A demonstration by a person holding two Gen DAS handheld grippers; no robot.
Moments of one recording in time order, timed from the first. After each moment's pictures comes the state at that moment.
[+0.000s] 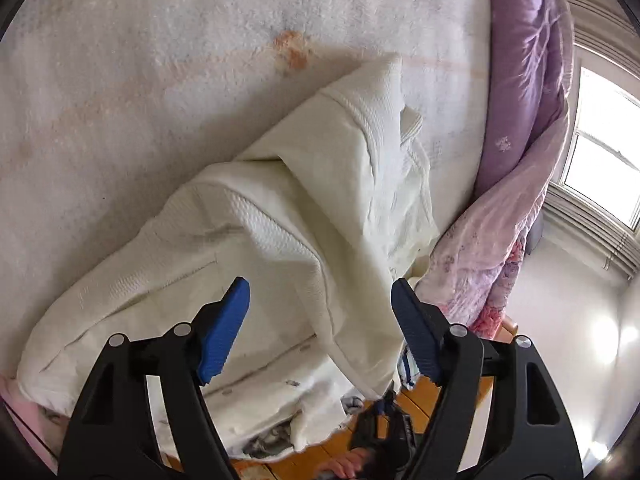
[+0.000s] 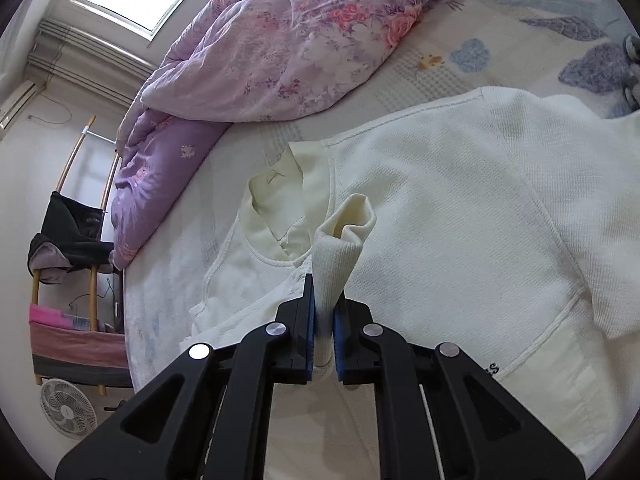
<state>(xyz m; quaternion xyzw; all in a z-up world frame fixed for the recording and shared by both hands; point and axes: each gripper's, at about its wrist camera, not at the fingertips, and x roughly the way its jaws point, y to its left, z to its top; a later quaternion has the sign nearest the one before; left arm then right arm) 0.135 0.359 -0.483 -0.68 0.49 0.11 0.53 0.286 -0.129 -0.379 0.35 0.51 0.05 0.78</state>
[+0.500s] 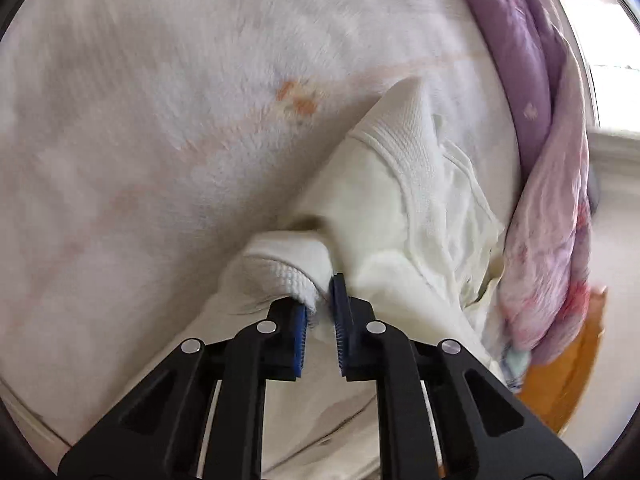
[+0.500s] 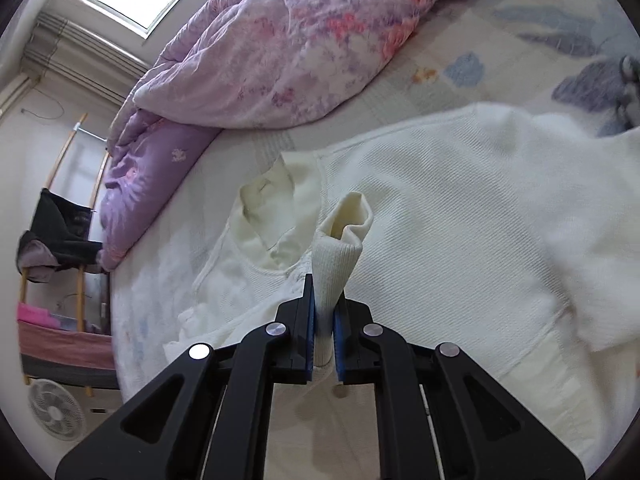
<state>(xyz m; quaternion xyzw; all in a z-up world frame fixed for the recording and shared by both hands) 0.152 0.346 -0.466 -0.51 0.55 0.16 0.64 0.289 -0.133 -0.371 0.33 0.51 0.03 0.79</state>
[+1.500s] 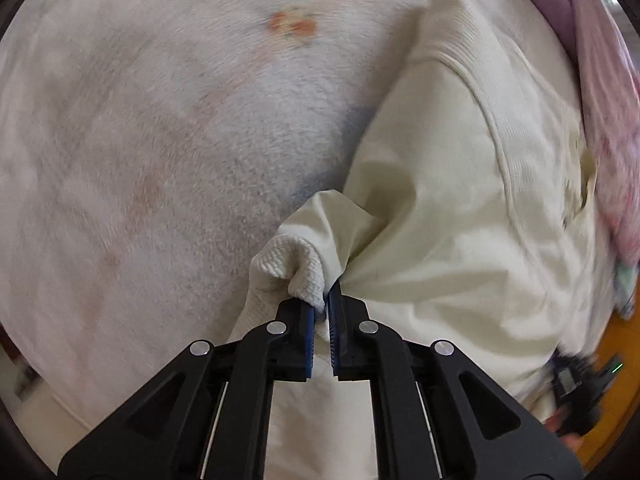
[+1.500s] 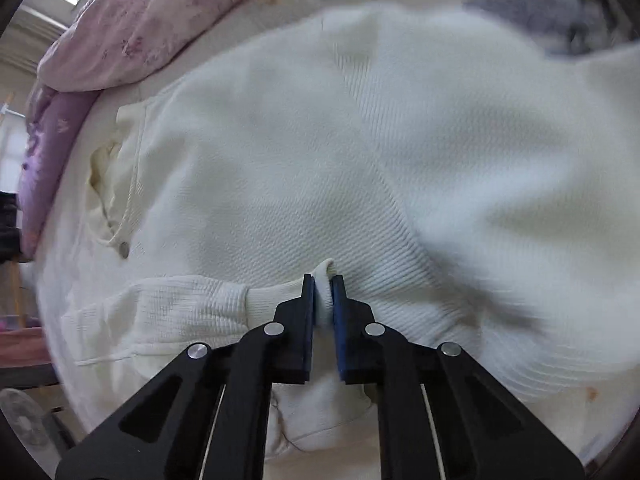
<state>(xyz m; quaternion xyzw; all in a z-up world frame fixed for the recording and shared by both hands) 0.142 0.312 -0.493 -0.30 0.67 0.15 0.66 0.281 -0.197 -0.468 0.26 0.62 -0.06 0.74</state>
